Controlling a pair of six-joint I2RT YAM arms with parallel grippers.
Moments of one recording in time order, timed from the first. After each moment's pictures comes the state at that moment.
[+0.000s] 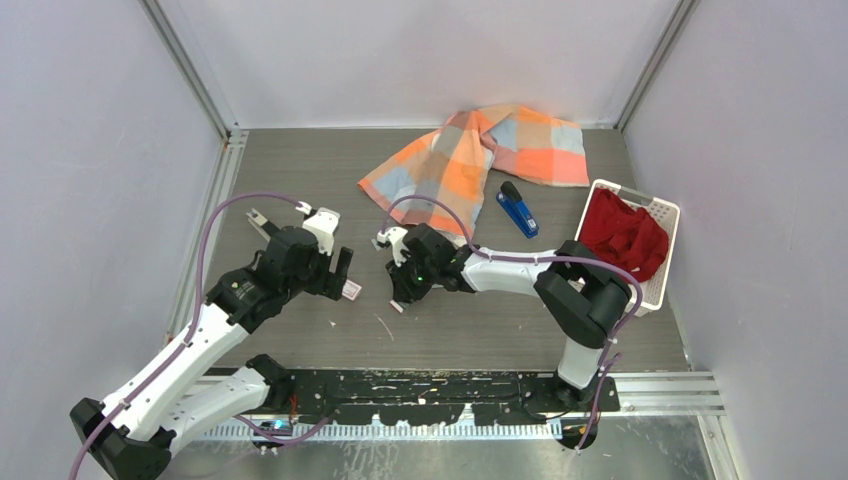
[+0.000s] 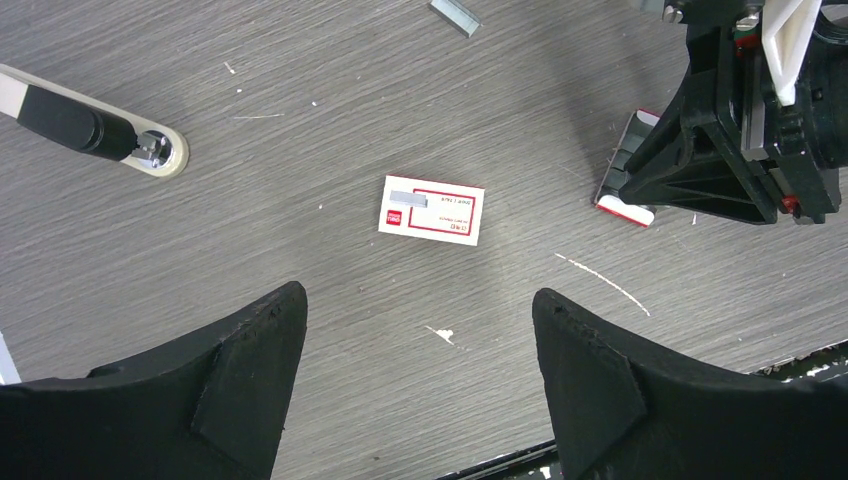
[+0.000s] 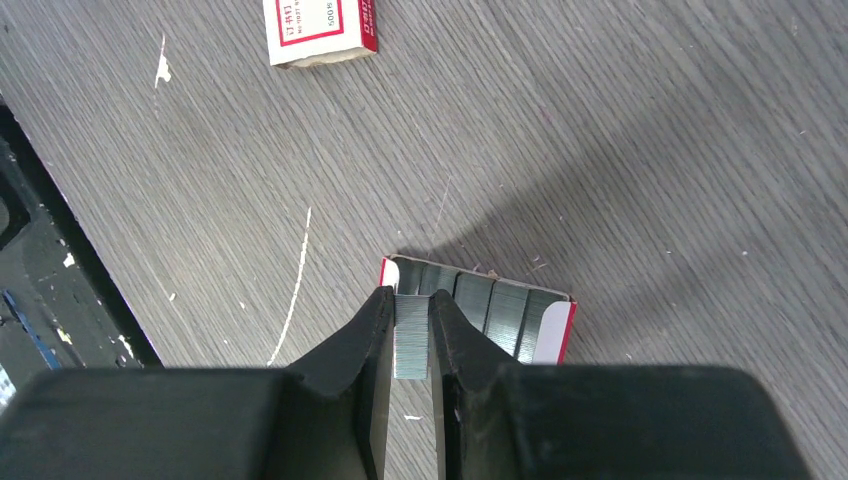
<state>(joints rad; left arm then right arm) -0.62 0.83 0.85 -0.74 -0.22 -0.12 0.89 1.76 0.99 -0.05 -0.28 0.15</state>
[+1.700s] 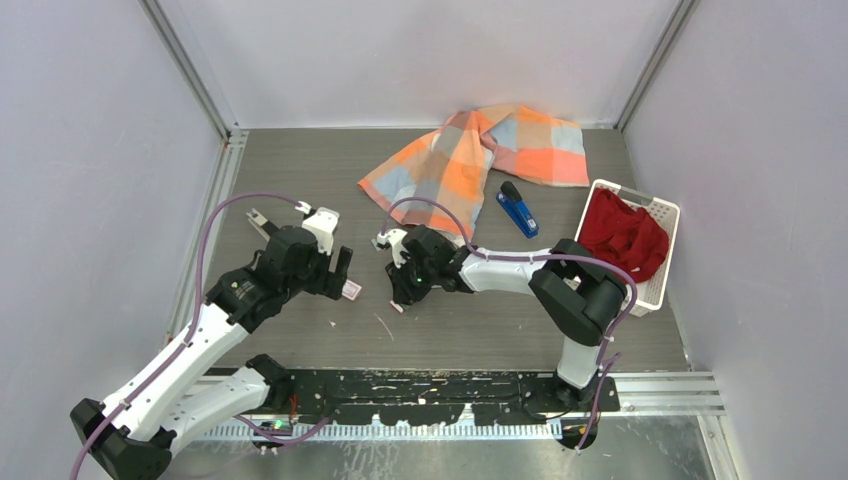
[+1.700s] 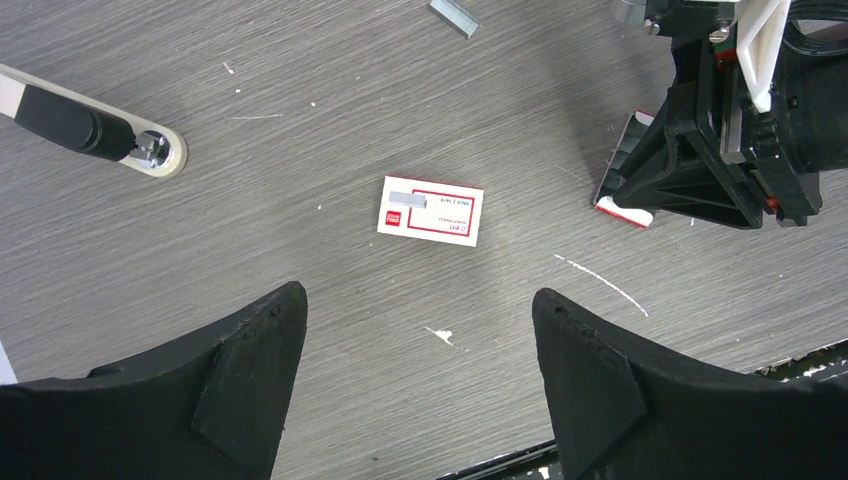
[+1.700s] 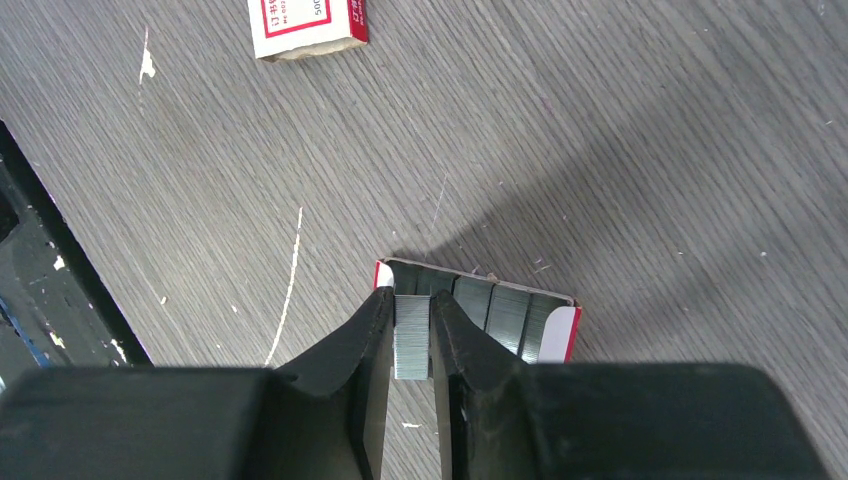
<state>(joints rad) -0.61 0.83 0.85 -0.73 -0.21 -0.12 0.89 1.79 0.99 -0.05 -0.28 0.17</state>
